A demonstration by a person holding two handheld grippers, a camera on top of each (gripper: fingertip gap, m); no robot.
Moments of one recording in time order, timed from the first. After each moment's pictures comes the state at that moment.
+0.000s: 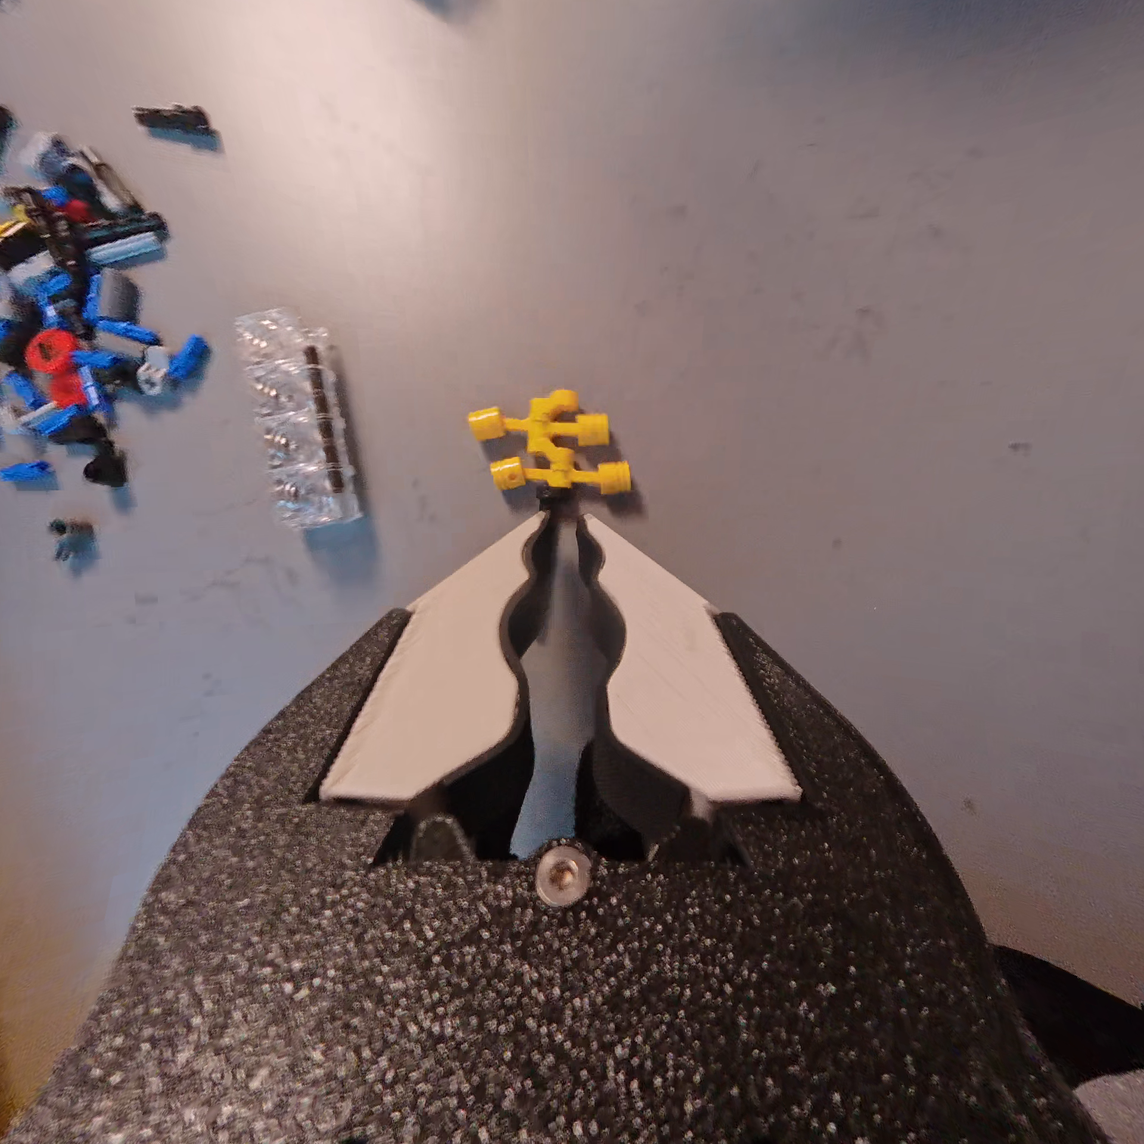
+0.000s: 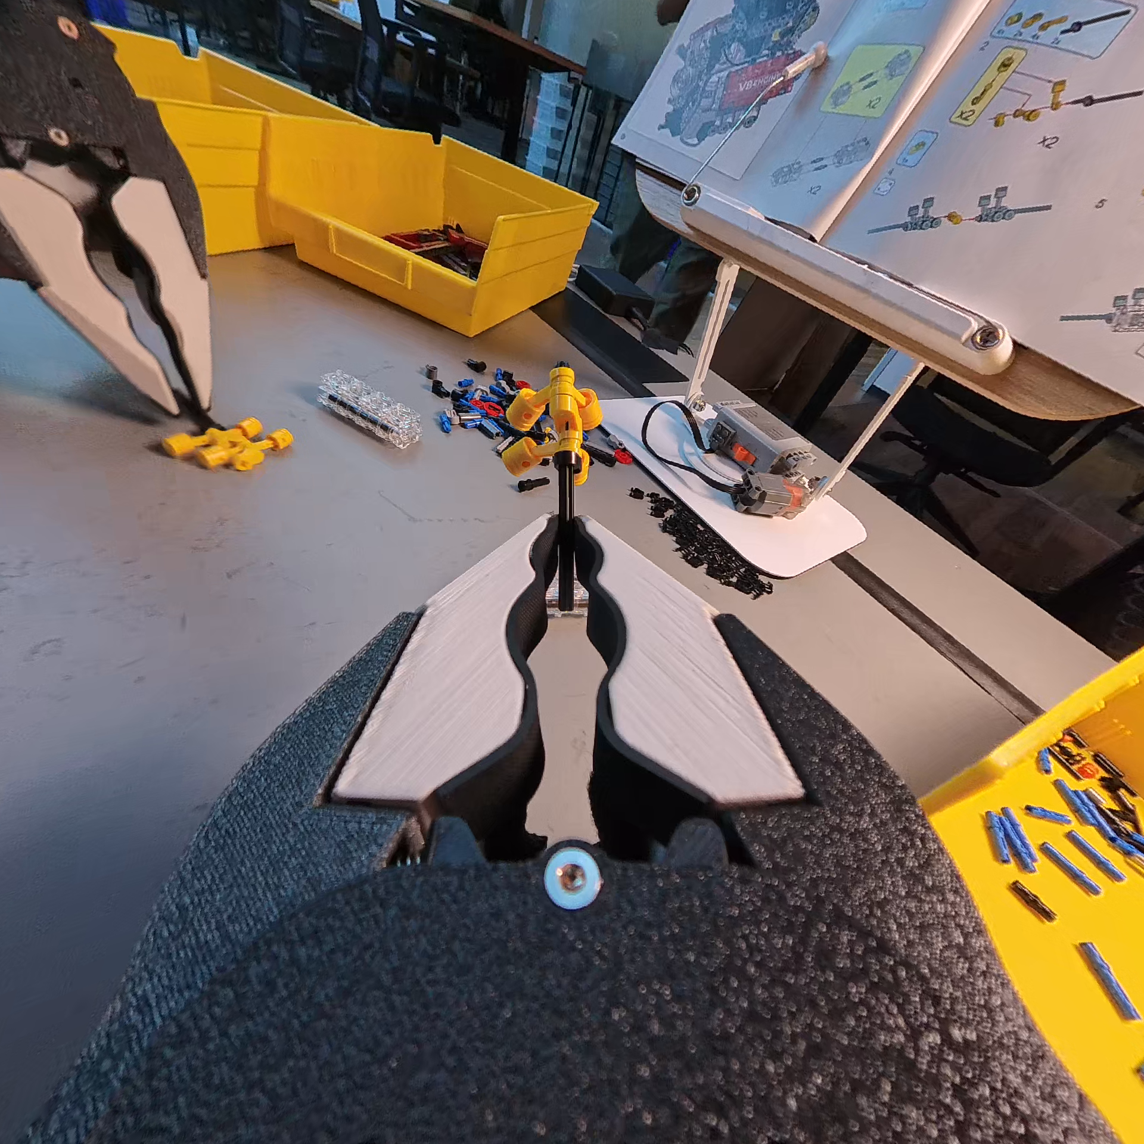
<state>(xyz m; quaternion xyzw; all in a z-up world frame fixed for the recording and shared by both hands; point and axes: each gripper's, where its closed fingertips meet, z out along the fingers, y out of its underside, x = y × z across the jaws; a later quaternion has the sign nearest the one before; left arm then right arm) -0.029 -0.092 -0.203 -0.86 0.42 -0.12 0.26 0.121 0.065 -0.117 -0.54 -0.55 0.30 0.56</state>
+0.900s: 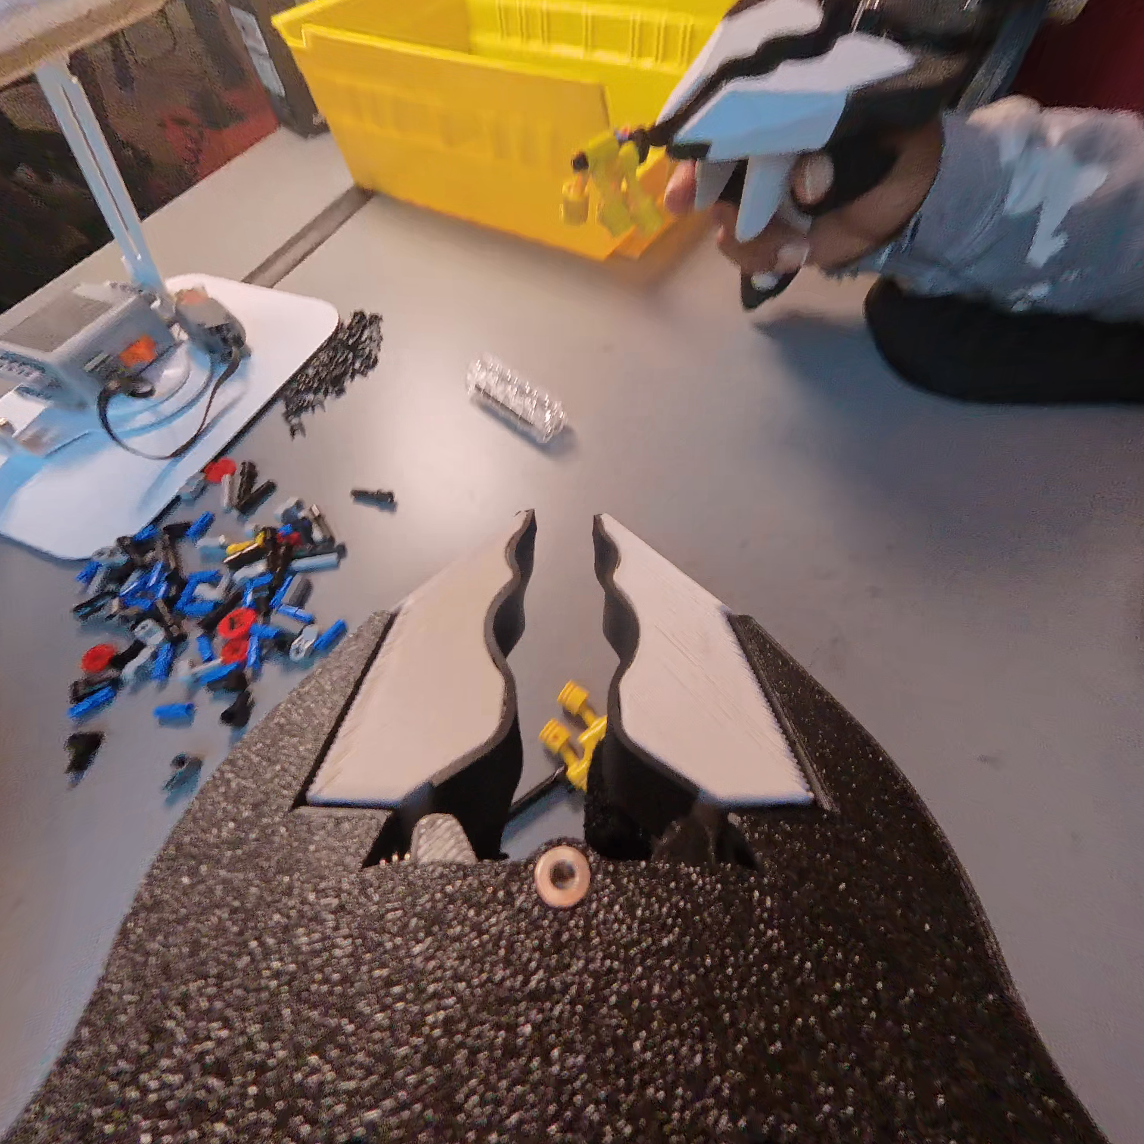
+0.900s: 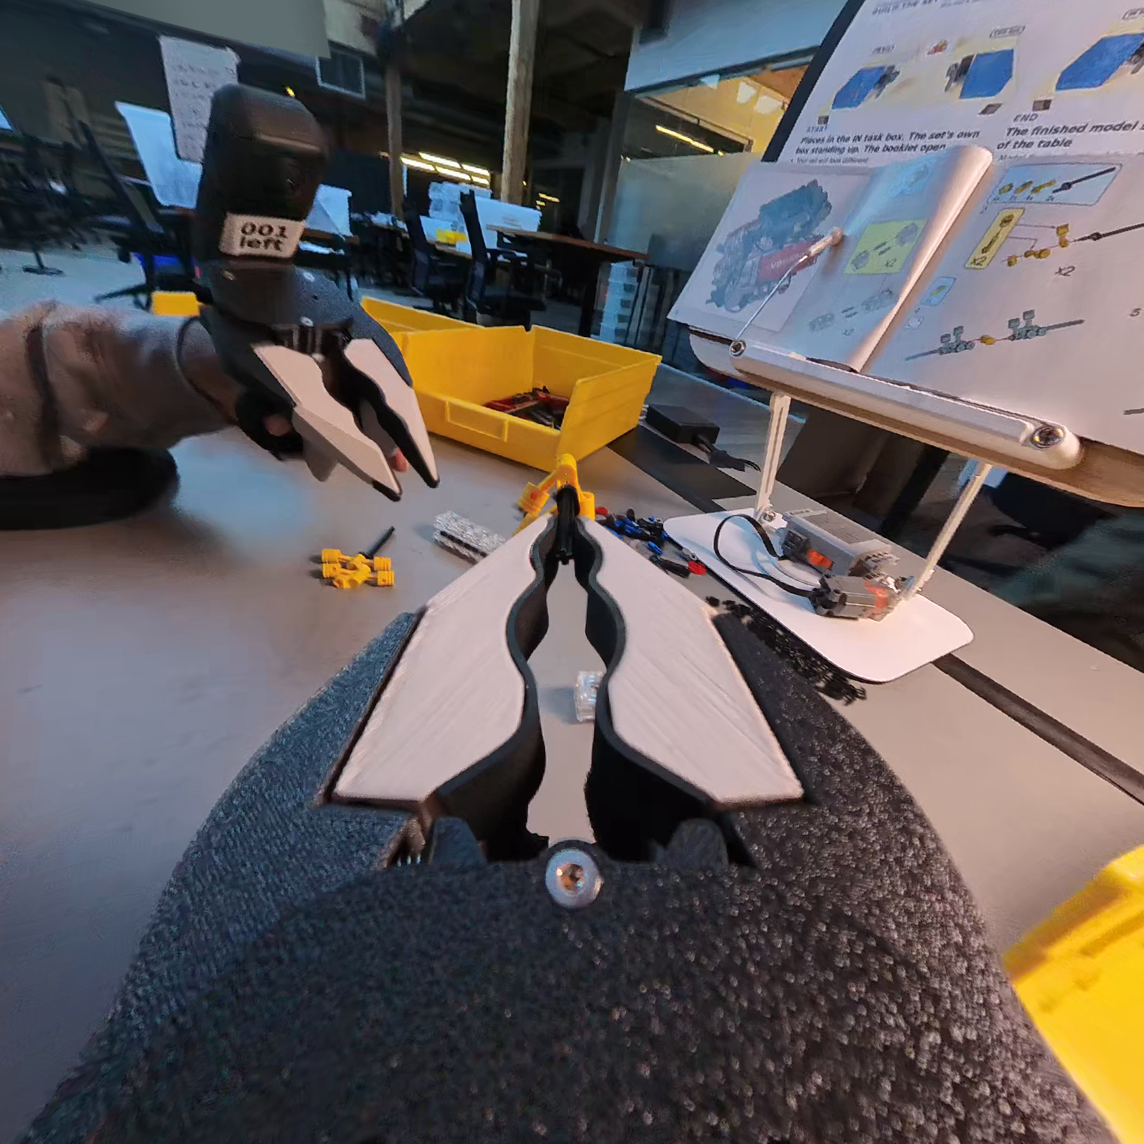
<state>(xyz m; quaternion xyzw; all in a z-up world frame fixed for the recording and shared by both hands) 0.009 -0.031 -0.133 -0.79 0.34 -0.18 0.48 0.115 0.033 -0.080 -0.49 -0.51 0.43 0.56</state>
